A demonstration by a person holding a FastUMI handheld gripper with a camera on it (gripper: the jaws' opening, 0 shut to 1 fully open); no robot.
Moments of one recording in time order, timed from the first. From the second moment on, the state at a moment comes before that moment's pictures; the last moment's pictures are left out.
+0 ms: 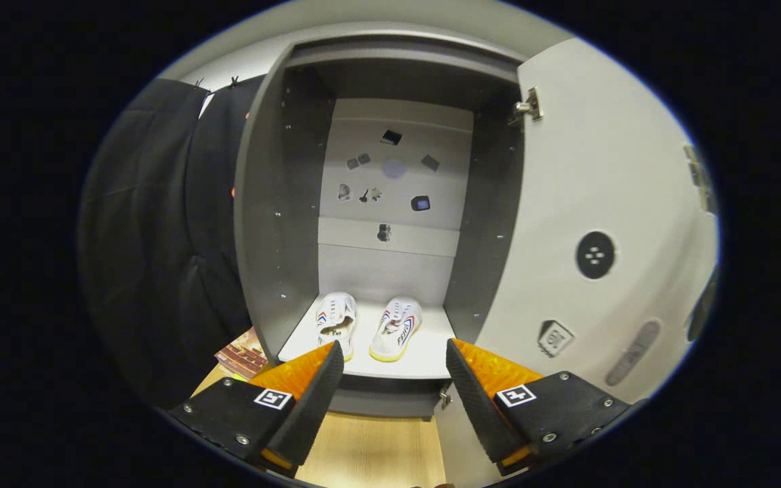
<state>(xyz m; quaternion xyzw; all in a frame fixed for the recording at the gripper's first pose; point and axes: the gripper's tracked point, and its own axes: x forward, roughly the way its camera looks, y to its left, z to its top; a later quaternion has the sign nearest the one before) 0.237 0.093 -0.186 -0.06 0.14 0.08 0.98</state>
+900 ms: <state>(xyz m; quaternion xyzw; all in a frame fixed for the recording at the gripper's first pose) 0.049 -0.138 -0.160 -0.08 0.12 -0.09 0.99</state>
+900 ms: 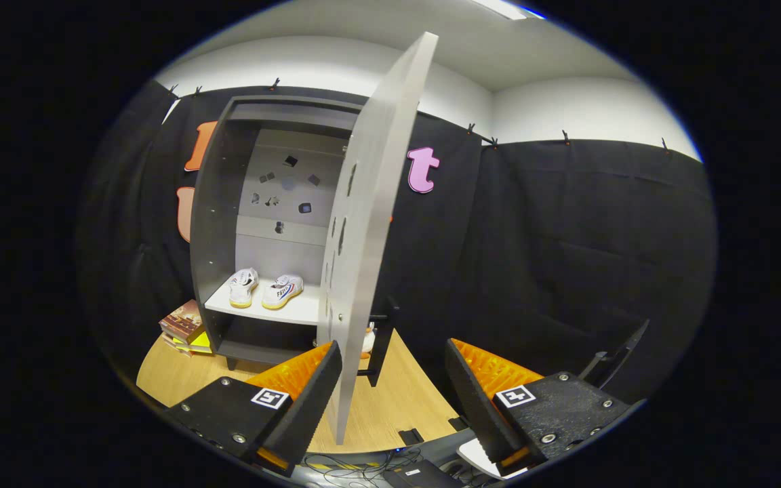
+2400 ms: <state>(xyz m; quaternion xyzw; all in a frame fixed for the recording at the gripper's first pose) 0.136 0.107 -0.208 0.02 0.11 0.03 0.99</state>
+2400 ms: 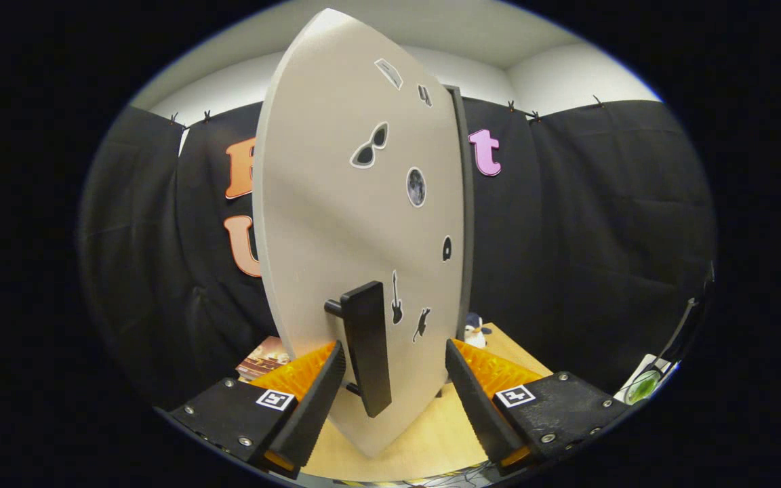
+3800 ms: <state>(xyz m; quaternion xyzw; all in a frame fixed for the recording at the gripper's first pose) 0.236 0.224 -0.126 -0.02 0.11 0.13 0.99</state>
